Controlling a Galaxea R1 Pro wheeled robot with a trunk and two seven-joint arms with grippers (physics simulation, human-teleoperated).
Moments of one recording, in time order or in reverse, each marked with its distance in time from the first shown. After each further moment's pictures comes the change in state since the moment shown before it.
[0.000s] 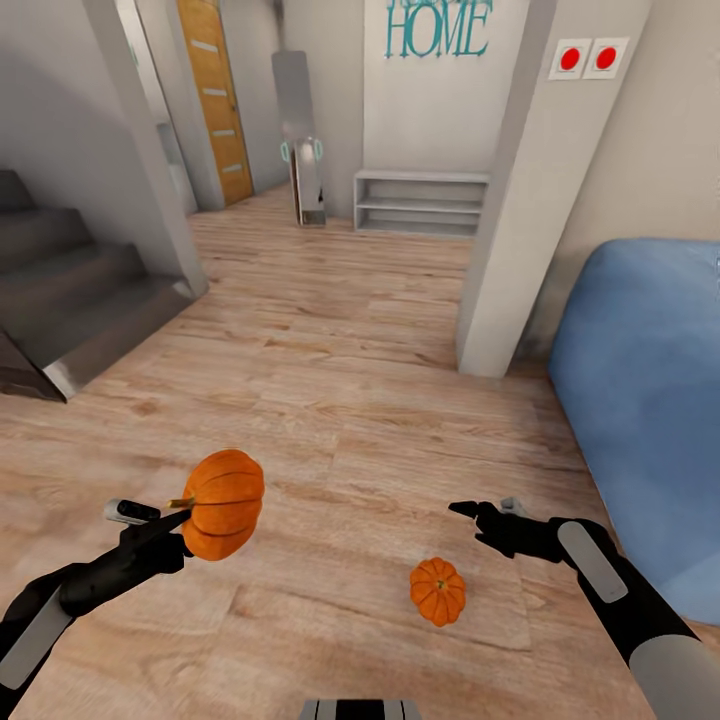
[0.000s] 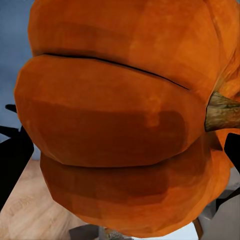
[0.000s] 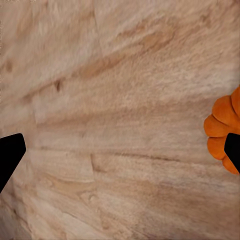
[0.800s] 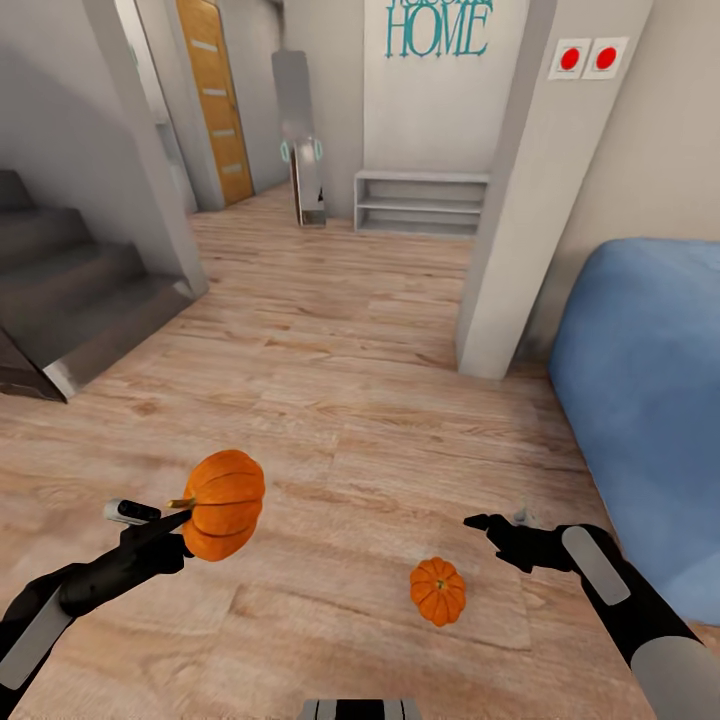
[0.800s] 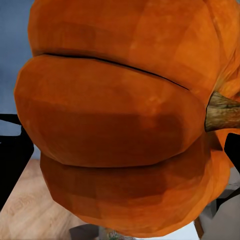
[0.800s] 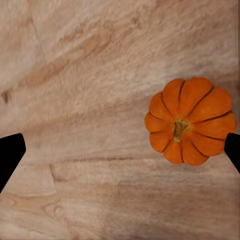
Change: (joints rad) left arm 0.000 0.000 0.000 0.000 -0.004 0.001 0.000; right arm 0.000 0.002 -0.033 0.045 0.014 -0.012 -0.170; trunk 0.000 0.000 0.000
